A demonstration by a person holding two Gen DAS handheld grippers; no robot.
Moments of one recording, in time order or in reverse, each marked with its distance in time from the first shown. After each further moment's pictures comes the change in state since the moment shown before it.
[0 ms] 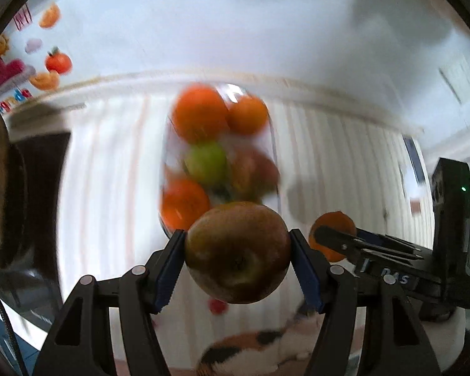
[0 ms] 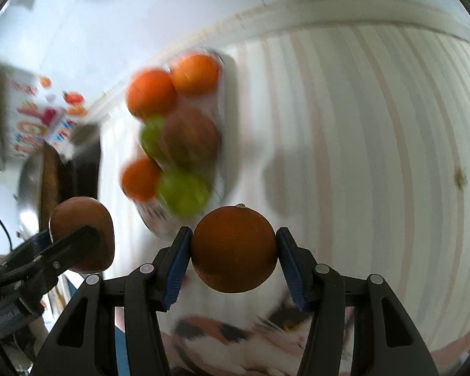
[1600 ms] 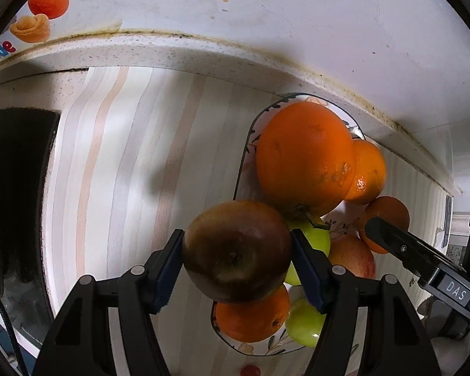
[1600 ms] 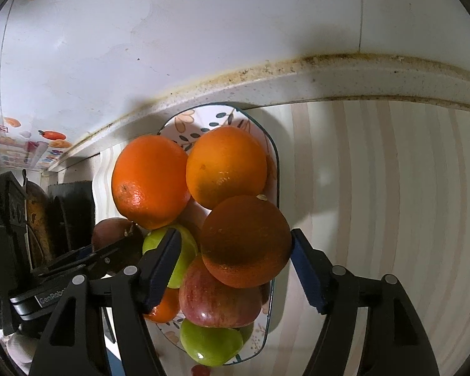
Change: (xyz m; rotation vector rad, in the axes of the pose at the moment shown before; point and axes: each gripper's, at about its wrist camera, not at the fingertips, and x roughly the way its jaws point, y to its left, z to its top) left arm 0.122 0.098 0.064 -0.228 0.170 0.014; right arm 0.088 0.035 0.117 -0.039 0.074 -0.031
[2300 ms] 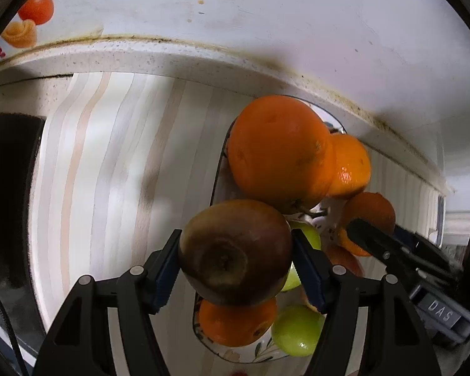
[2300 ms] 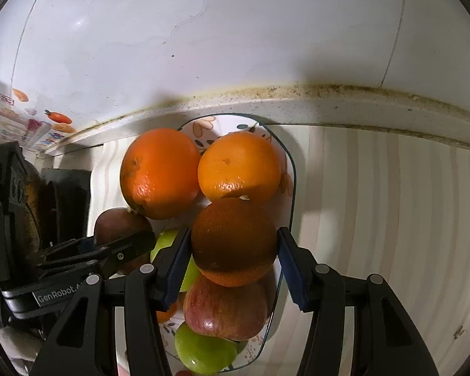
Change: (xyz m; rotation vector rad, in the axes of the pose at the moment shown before) left arm 0.010 -0.016 0.001 0.025 -0.038 -0.026; right arm -0.006 0.021 0.000 -0.136 -0.042 -0.030
